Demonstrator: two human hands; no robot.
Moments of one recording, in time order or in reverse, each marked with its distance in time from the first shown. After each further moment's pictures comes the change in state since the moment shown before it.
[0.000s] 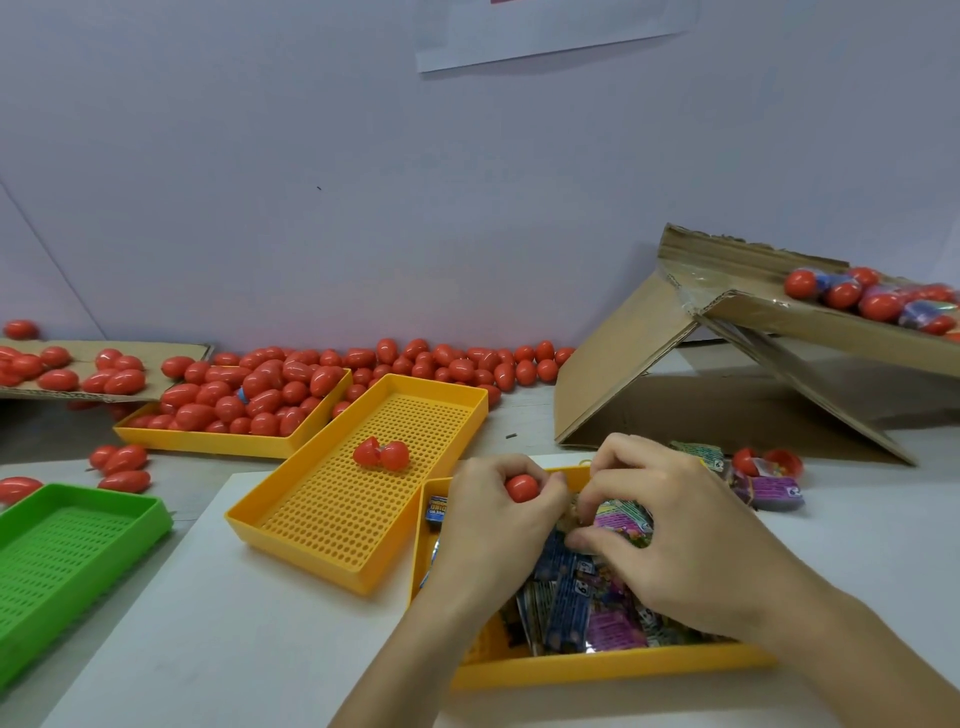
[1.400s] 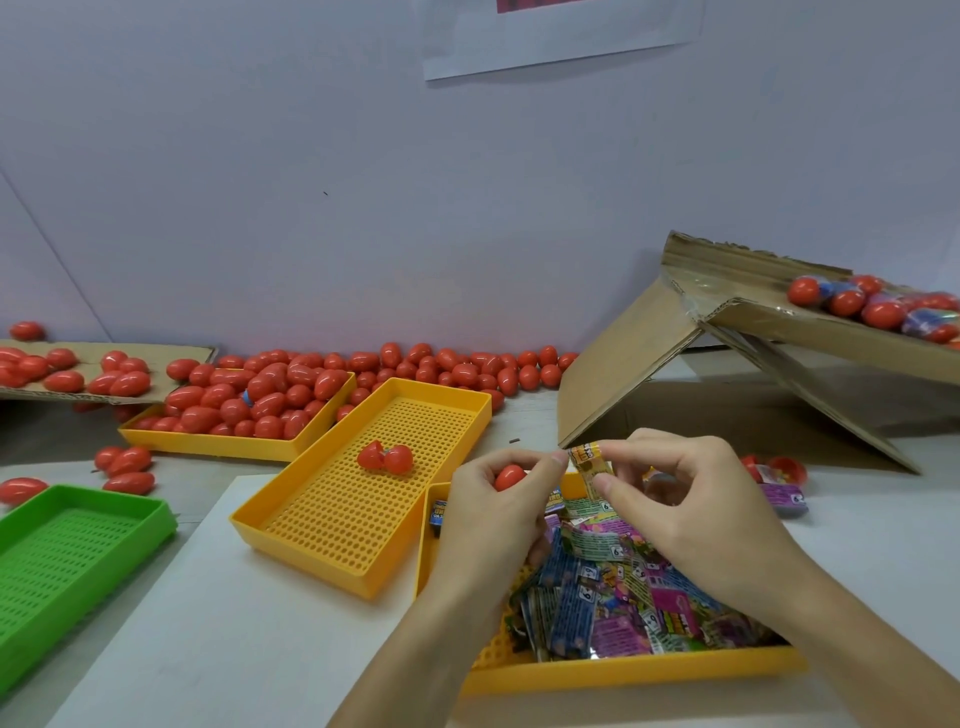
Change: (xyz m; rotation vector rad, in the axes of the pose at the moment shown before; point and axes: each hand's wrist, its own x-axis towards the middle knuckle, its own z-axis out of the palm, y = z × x) left_hand -0.002 0.001 -0.002 -0.535 -0.028 -0.202; right_hand 0.007 -0.004 -0.005 0.424 0.158 0.220
